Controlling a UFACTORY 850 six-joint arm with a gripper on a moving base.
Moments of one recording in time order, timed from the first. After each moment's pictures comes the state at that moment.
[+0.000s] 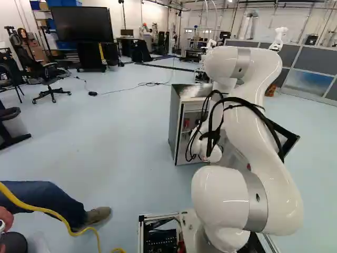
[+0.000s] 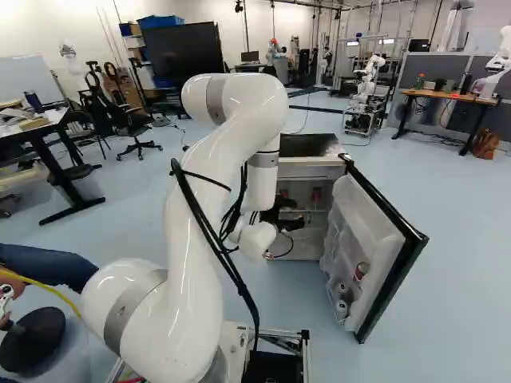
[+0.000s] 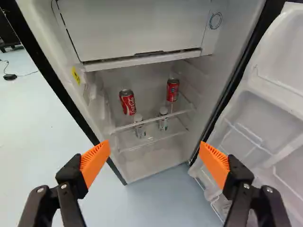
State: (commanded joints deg) arm -18.3 -49.9 -35.2 -0.7 81.2 0.0
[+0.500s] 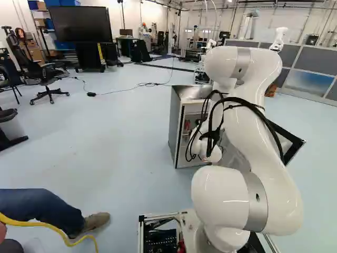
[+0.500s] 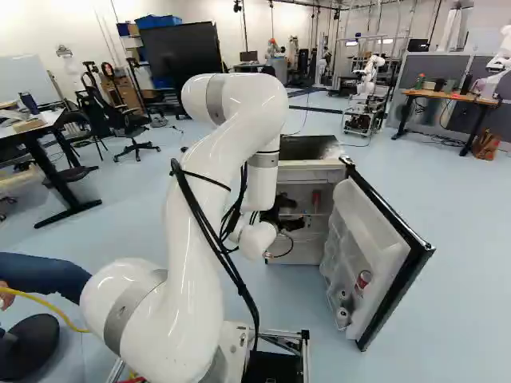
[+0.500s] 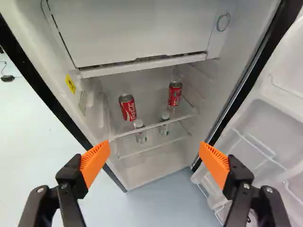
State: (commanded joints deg) arm -18.3 -49.9 -35.2 -0.7 81.2 0.0
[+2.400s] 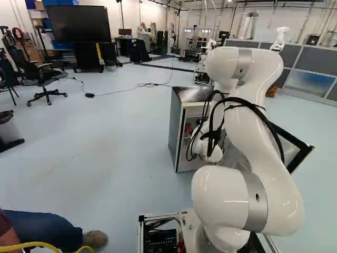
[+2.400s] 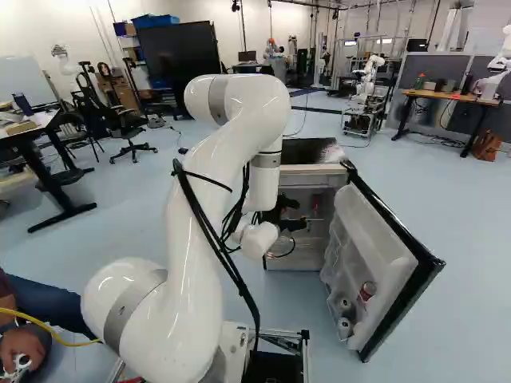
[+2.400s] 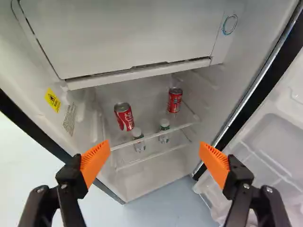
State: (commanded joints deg) arm -19.3 -50.2 -35.9 -0.7 81.2 0.0
